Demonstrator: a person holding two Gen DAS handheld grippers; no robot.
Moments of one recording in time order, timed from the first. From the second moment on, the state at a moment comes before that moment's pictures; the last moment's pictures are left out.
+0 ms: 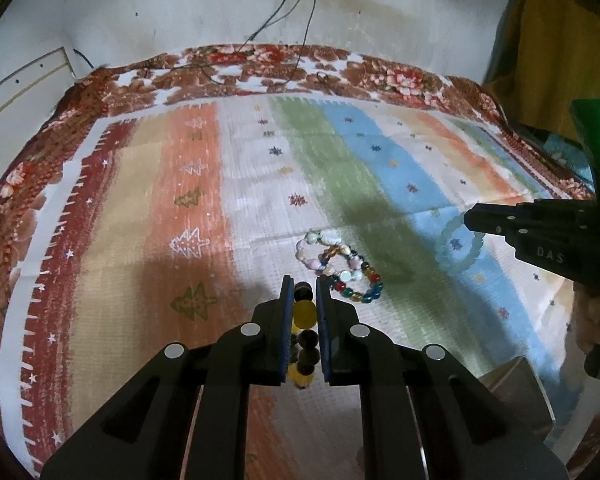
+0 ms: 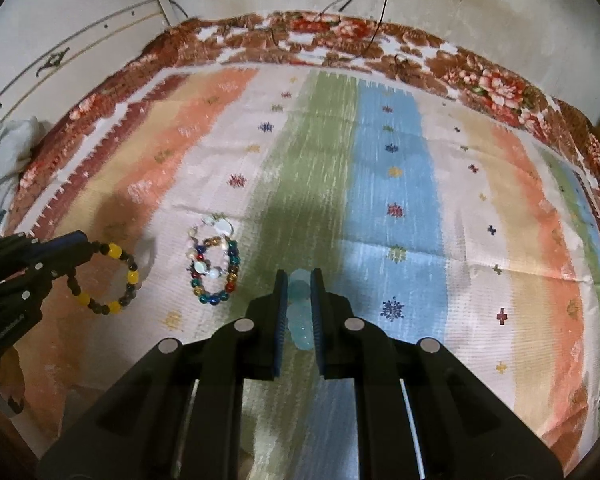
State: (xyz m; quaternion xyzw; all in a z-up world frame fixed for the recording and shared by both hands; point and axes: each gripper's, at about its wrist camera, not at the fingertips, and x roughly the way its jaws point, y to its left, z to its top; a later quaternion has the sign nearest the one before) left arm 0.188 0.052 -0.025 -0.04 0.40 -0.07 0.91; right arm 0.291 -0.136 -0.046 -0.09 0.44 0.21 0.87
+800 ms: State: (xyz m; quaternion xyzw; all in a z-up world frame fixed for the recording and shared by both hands) left arm 0.137 0.034 0.027 -0.06 0.35 -0.11 0.93; right arm 0.221 -0.153 0.009 -0.05 0.38 0.27 0.88
